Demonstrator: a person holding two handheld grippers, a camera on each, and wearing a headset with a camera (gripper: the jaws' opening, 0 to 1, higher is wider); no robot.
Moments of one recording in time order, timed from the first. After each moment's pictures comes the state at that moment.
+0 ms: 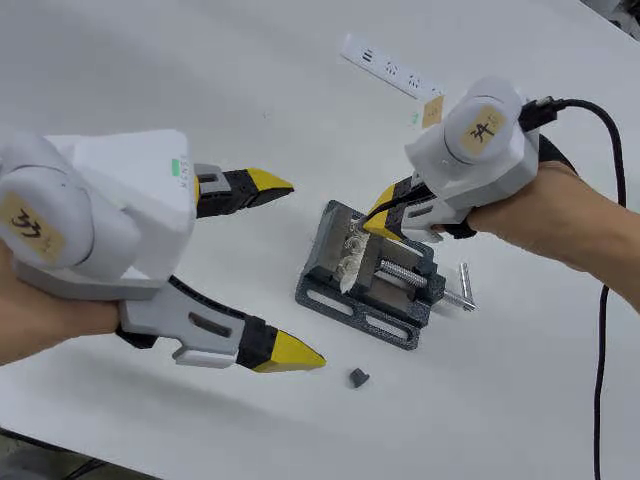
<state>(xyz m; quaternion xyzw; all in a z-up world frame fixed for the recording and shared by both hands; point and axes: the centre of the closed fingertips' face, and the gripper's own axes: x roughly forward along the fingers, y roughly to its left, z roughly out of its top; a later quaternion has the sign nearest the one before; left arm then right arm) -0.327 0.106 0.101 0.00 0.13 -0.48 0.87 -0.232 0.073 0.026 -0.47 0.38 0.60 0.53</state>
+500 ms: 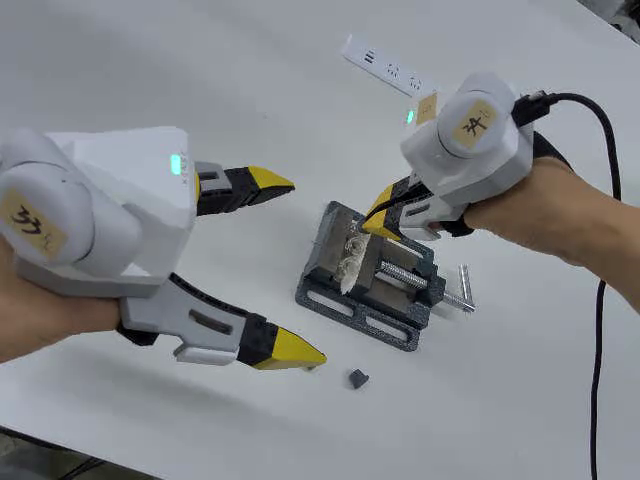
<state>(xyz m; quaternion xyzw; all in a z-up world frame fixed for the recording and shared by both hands) -0.325 0.109 0.102 0.00 0.13 -0.47 0.87 -0.233 0.073 0.025 -0.47 0.39 0.60 0.52</state>
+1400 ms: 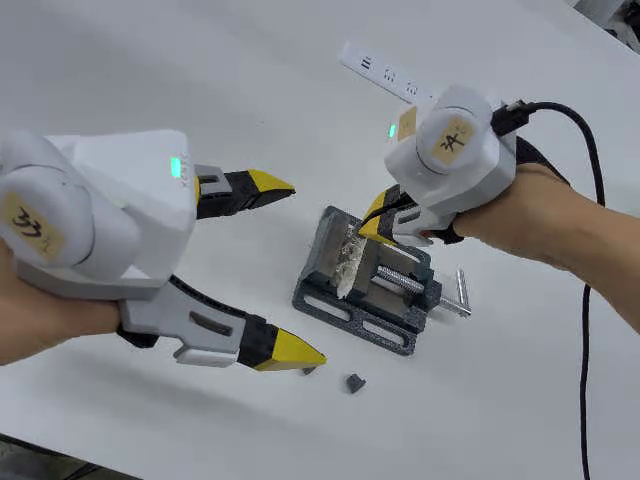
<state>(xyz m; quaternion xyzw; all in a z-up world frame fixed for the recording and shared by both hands) -0.324 0.106 0.106 0.00 0.13 -0.47 0.87 -0.234 0.075 0.023 -0.51 0.37 0.60 0.50</state>
